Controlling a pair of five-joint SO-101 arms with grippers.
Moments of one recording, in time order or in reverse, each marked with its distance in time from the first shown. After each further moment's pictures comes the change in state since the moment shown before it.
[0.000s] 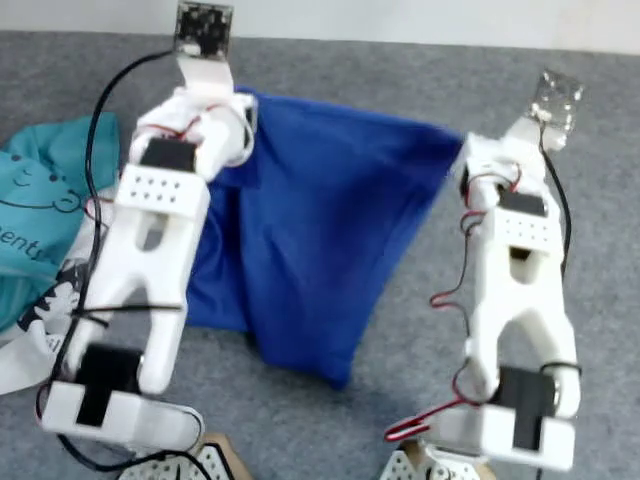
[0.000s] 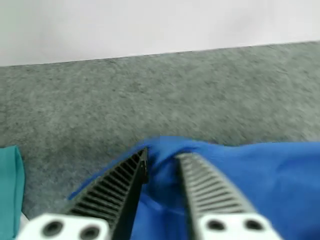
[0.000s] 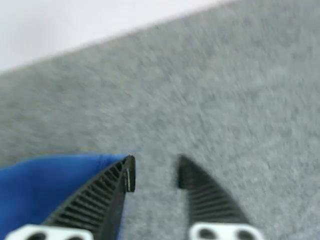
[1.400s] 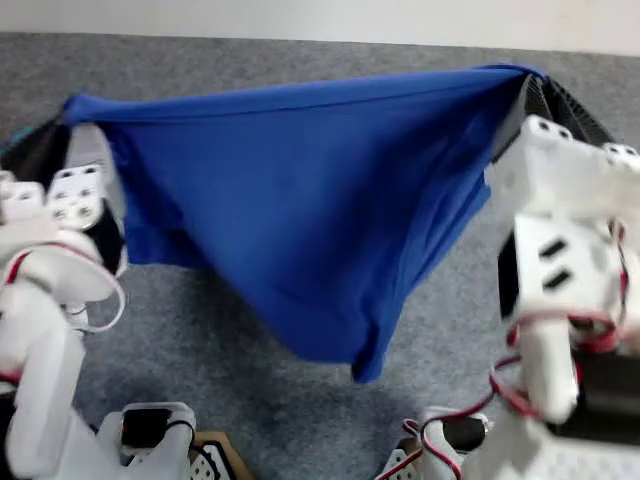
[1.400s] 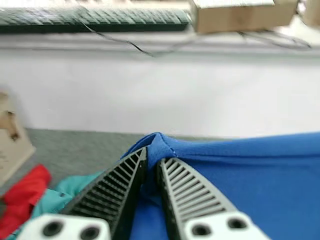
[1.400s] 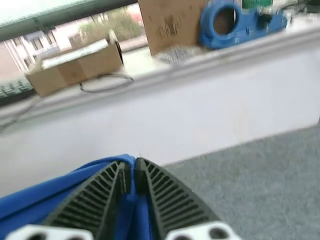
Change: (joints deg) left arm -14.1 -42.7 -27.5 46.9 0.1; right arm -2.8 -32.1 -49.3 53.2 -5.0
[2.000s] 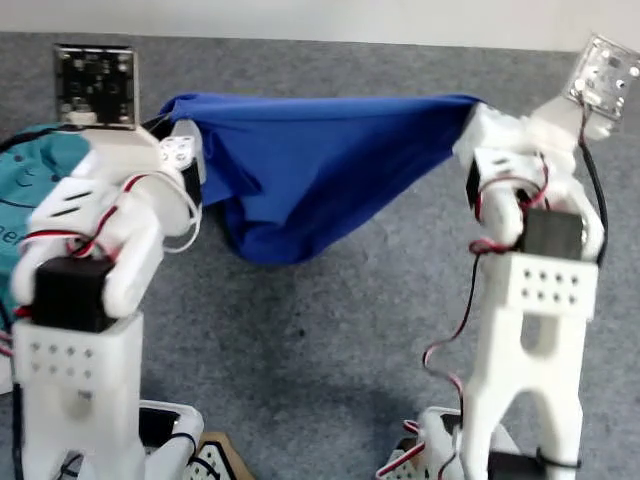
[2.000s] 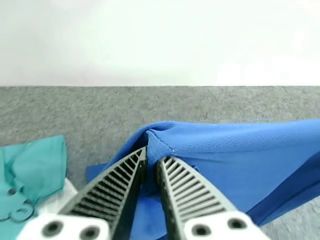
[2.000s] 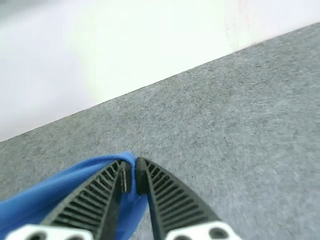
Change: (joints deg) left arm 10.8 0.8 32.1 -19.2 3.3; right arm -0.6 5.5 36.9 -23.3 -2.0
